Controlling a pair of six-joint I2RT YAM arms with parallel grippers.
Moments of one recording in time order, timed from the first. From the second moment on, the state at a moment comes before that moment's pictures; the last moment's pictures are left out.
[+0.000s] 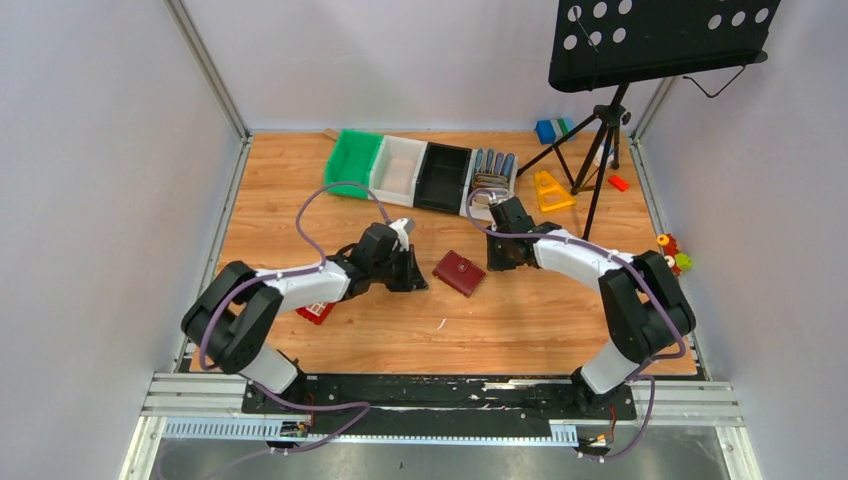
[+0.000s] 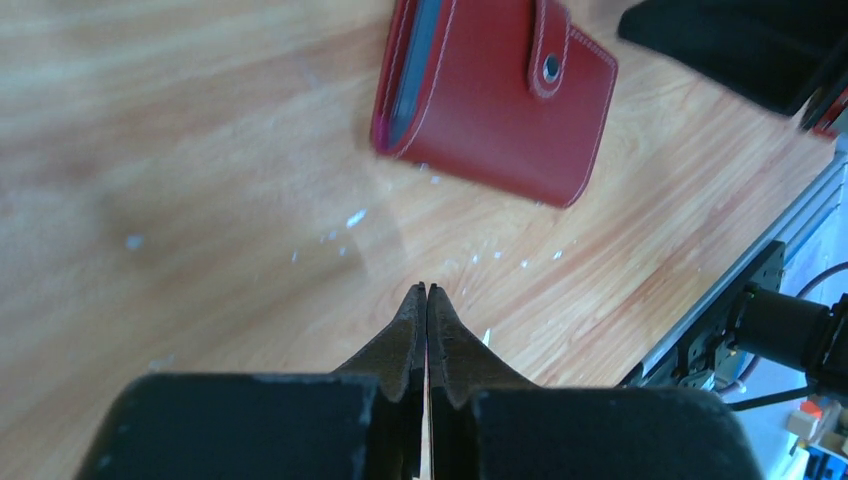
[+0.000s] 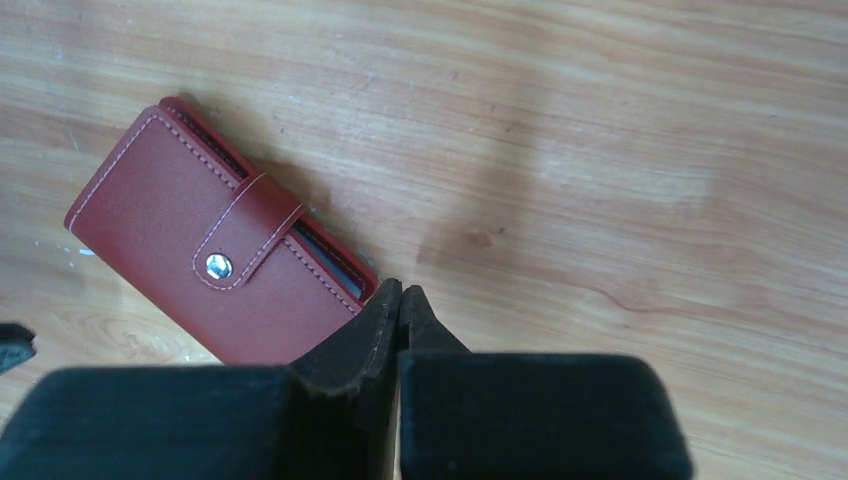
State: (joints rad) left arm -0.67 1.49 0.66 0.09 0.27 -0.65; right arm 0.50 1.60 0.93 -0.35 0.01 0.37
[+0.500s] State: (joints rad) left arm -0.65 1.73 0.86 0.12 0.27 -0.52; right arm 0.67 1.48 0.83 -0.33 -0.09 0.34
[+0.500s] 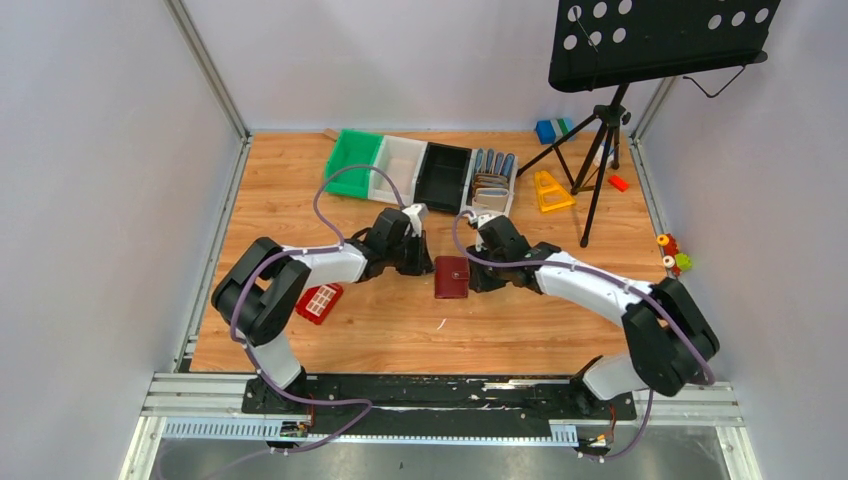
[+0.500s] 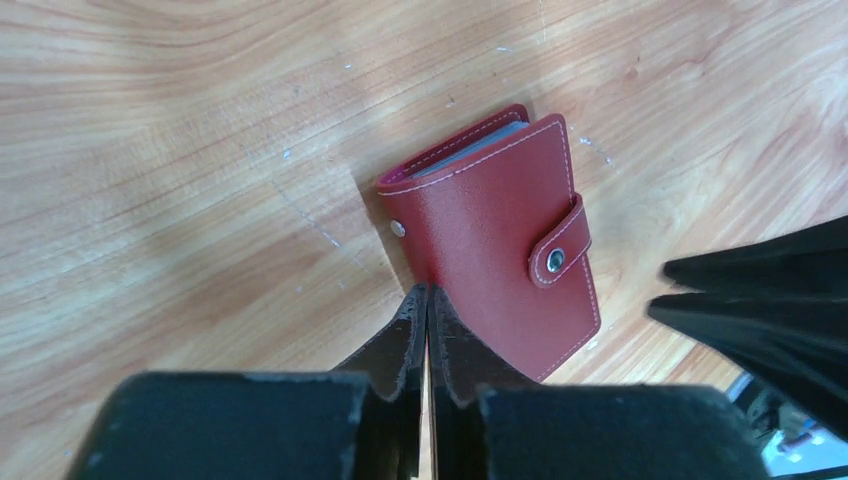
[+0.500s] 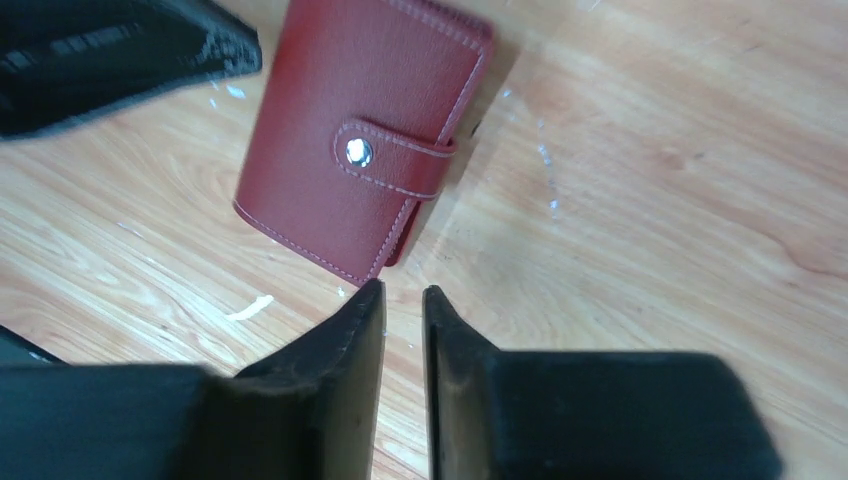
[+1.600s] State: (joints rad) left arm -0.65 1.76 0.89 0.12 0.27 -0.43; right arm 0.75 1.68 1.00 -0.34 0.24 0.50
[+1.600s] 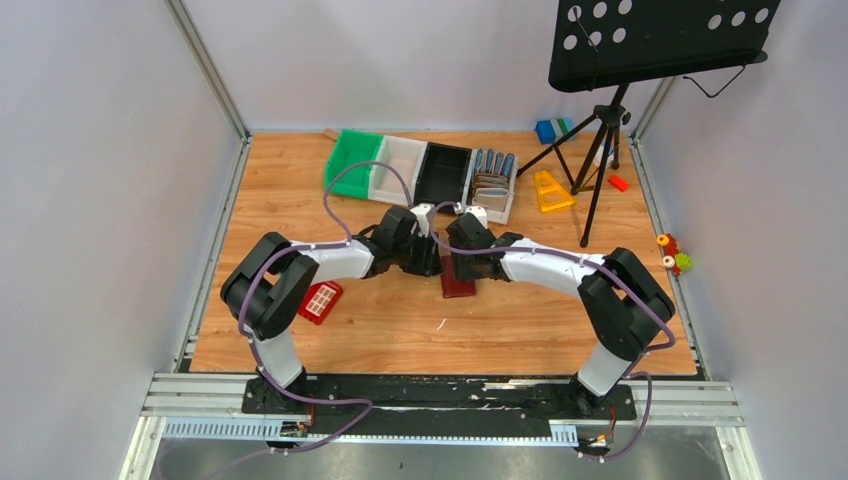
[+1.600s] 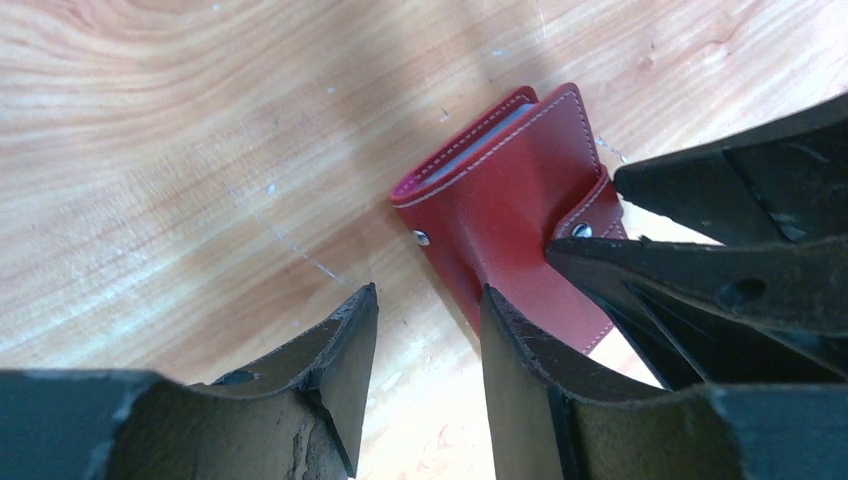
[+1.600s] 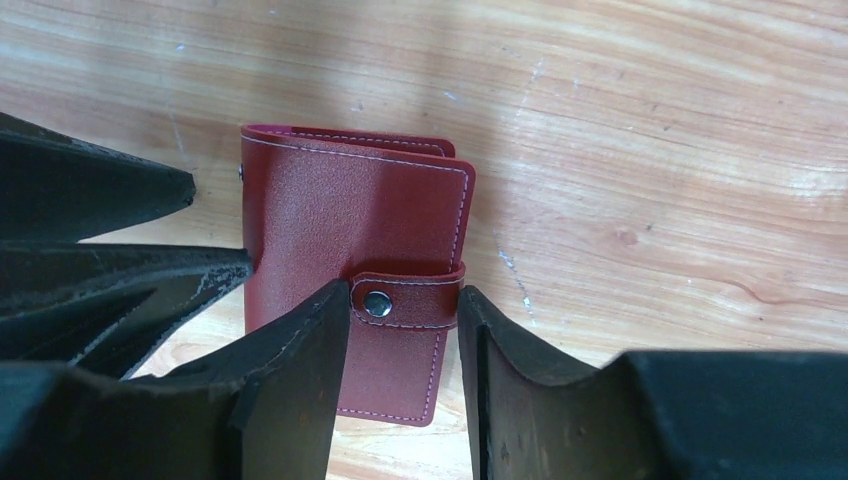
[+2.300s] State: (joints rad) left arm -0.65 1.85 0.90 0.25 0.44 -0.50; right arm 0.65 1.63 0.90 -0.22 0.07 0.55
